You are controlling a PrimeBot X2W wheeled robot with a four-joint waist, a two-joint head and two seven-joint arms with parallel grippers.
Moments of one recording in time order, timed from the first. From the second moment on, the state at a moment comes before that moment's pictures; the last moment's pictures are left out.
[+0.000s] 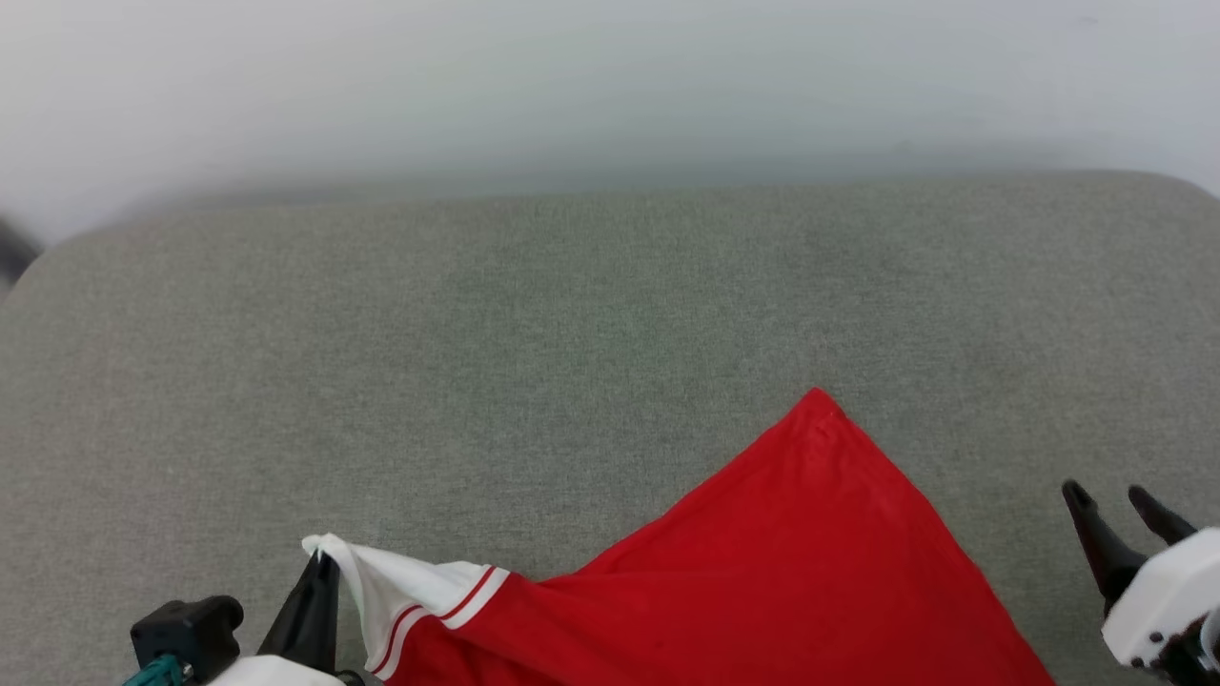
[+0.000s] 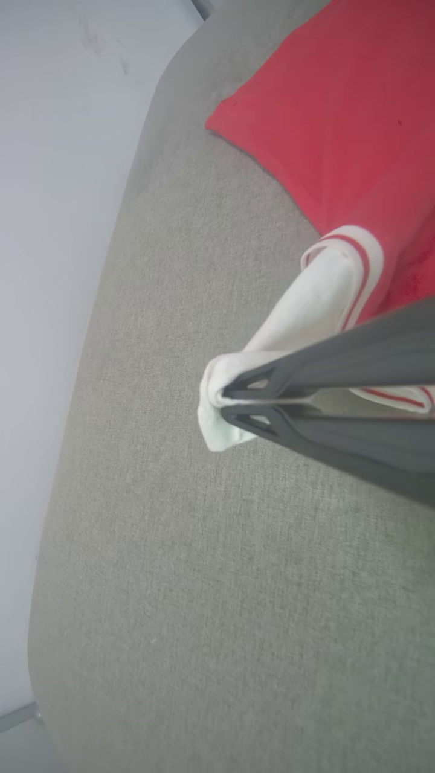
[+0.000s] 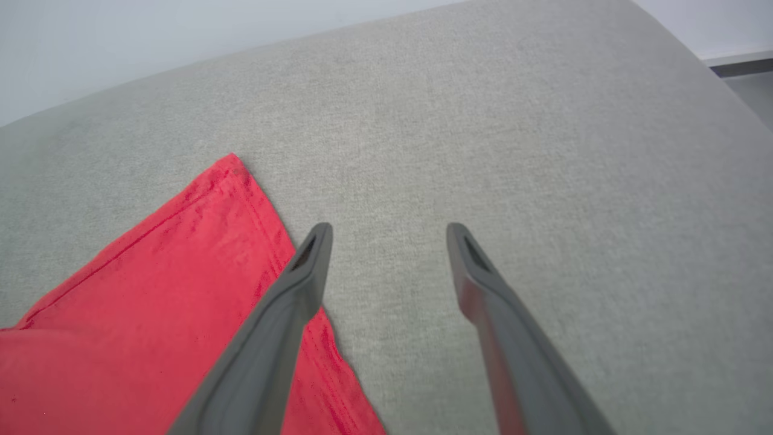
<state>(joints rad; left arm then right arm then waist) 0.17 0.39 -0.24 -0.11 -0.65 0.19 -0.05 0.02 -0.26 -0.17 0.02 0.43 0.13 0.40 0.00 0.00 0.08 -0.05</state>
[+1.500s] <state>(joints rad) -0.31 0.42 -0.26 0.04 -0.64 0.06 -0.05 -0.56 -0.28 0.08 0.27 0.38 0.13 0.91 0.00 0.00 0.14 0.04</state>
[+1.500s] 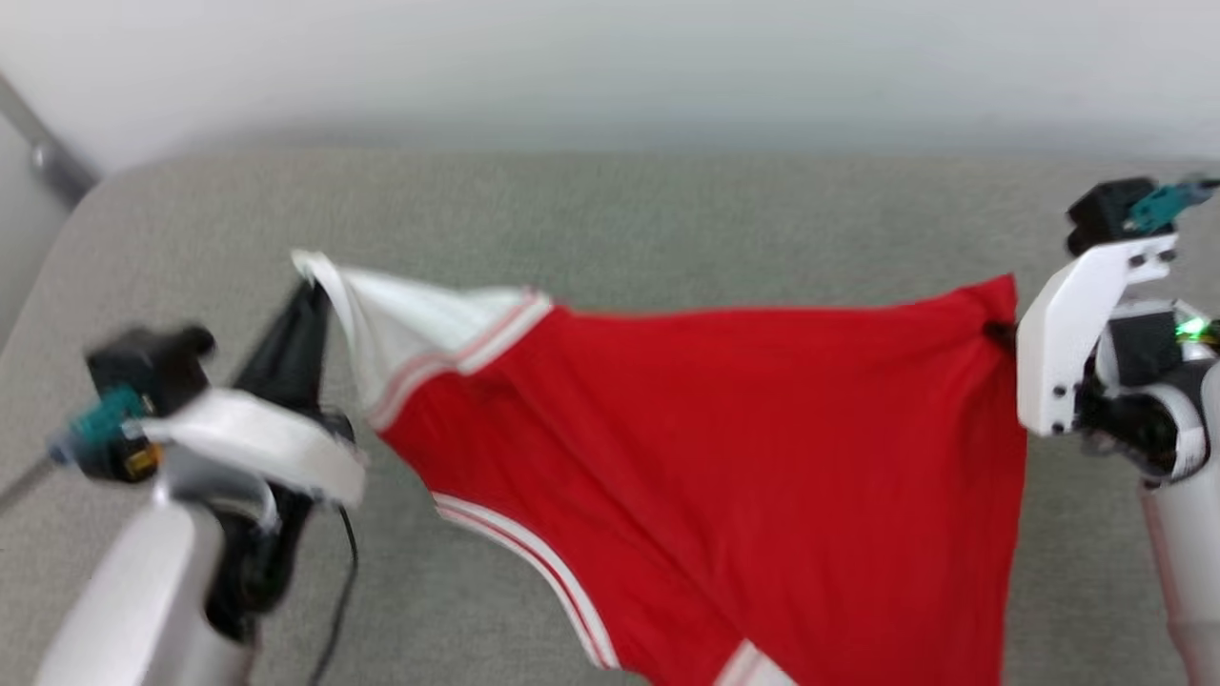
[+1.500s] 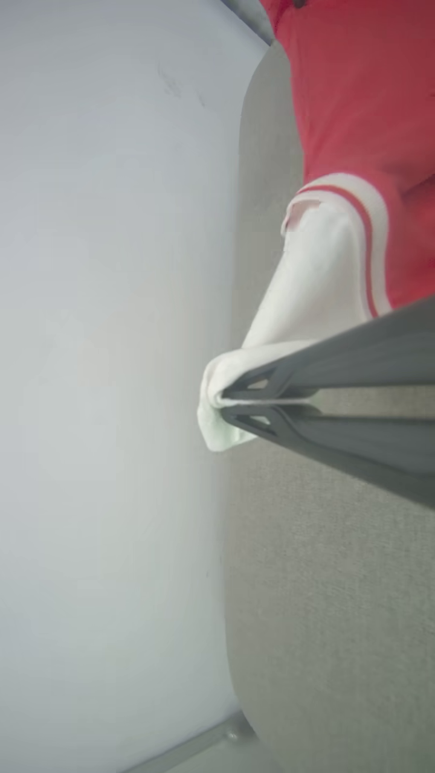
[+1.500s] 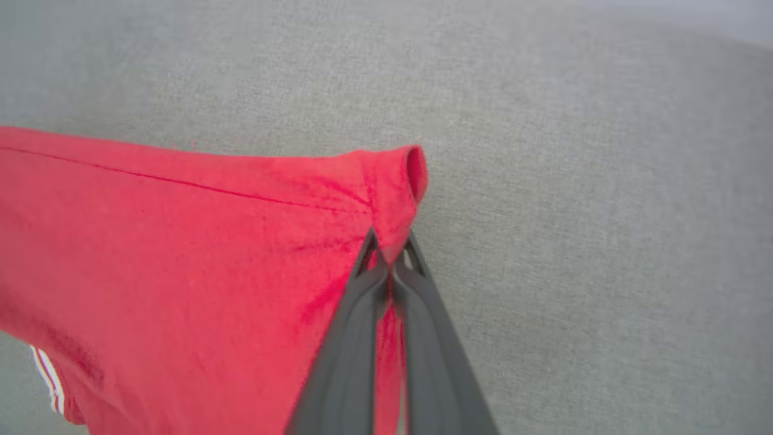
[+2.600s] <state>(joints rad) -1.68 0.50 -0.27 0.67 -0.51 -0.09 -0.06 -1.52 -0.26 -0.02 0.49 0.17 0.13 0.34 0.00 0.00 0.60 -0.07</state>
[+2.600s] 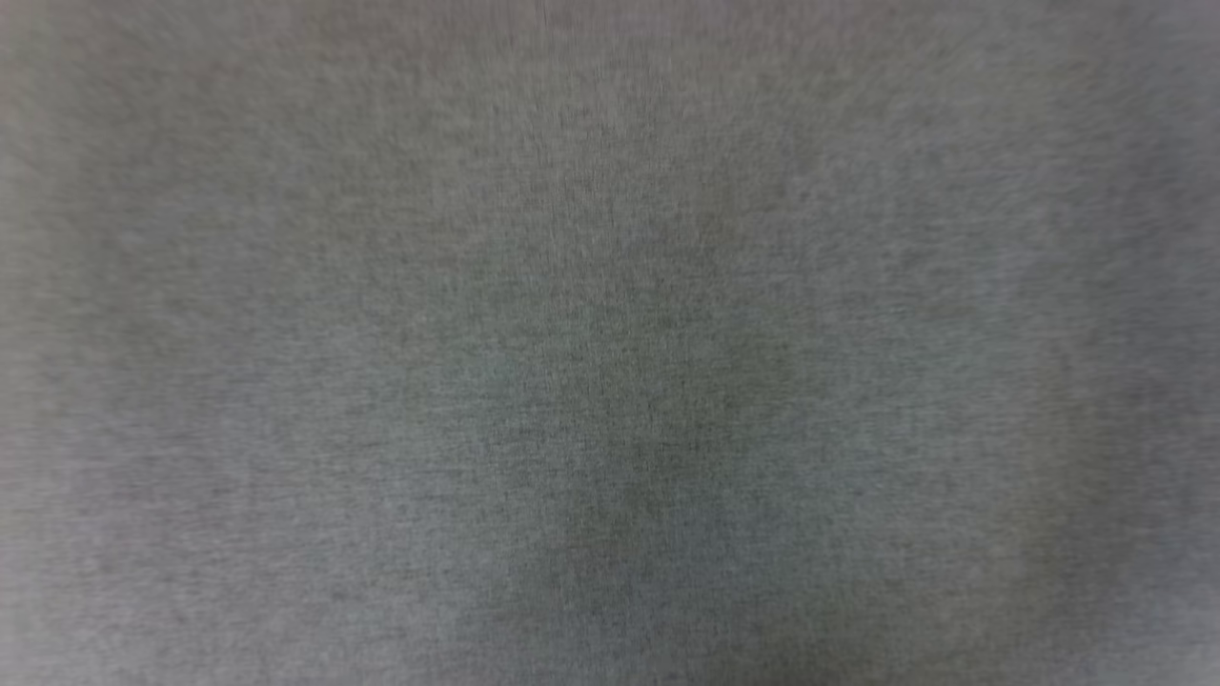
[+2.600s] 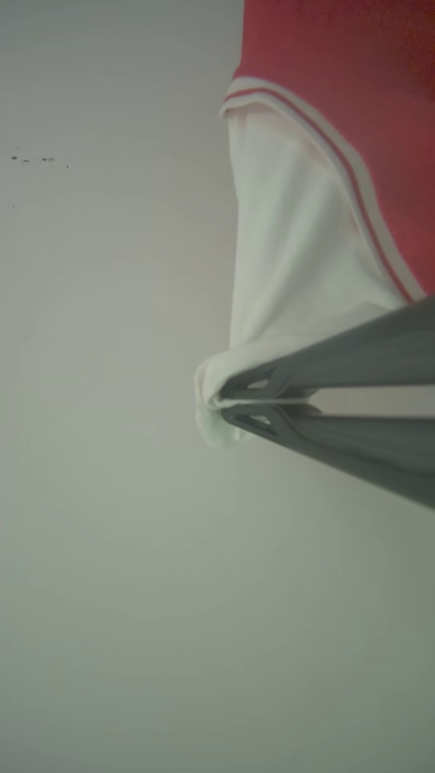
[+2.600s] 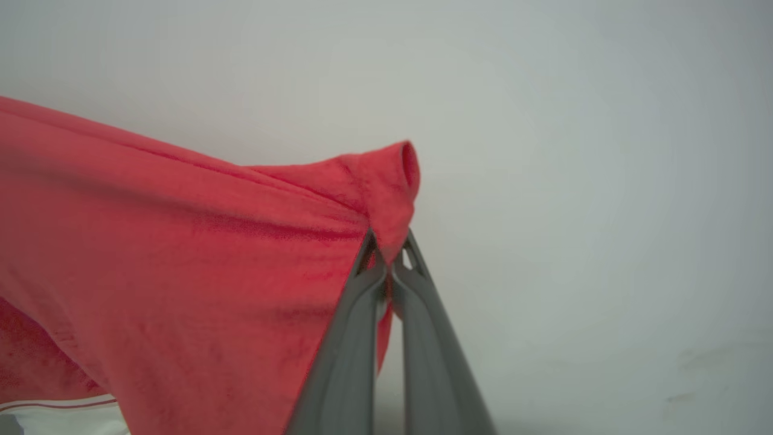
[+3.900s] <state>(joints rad) -0.38 0.45 -0.27 0.53 -0.90 -0.03 -0.19 -0.51 -0.43 0.24 0.51 0.49 0.14 0.36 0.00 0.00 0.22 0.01</state>
